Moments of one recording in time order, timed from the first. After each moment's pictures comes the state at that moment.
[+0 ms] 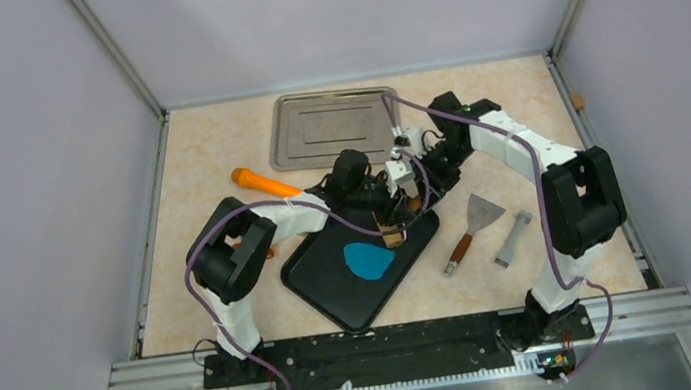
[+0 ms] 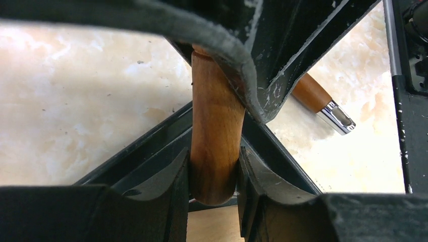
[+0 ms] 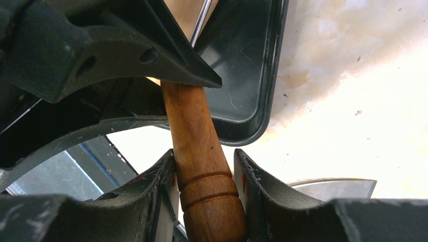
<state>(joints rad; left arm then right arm) -0.73 1.89 1.06 0.28 0.73 0.18 0.38 1.74 1.36 -0.99 -0.51 -0.35</state>
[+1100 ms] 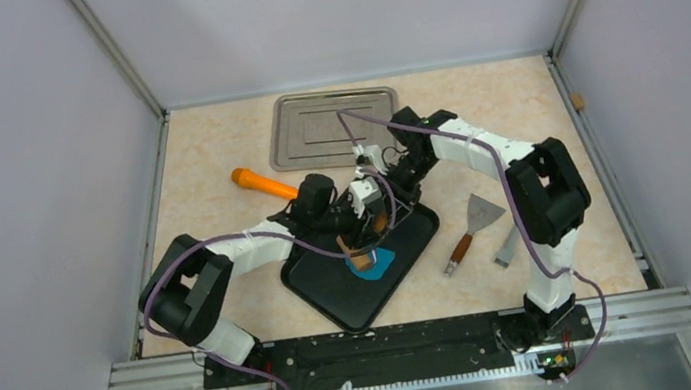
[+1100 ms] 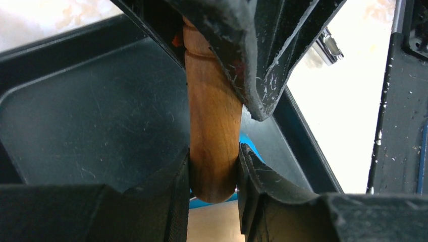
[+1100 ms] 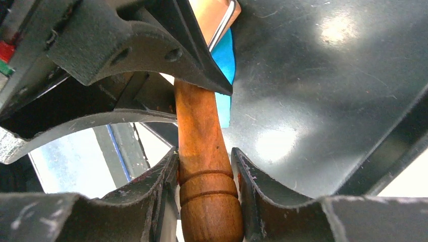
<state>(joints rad) -0.67 1.59 0.76 0.19 0.63 0.14 0.54 1.89 1.46 -0.97 -0.73 -0.44</state>
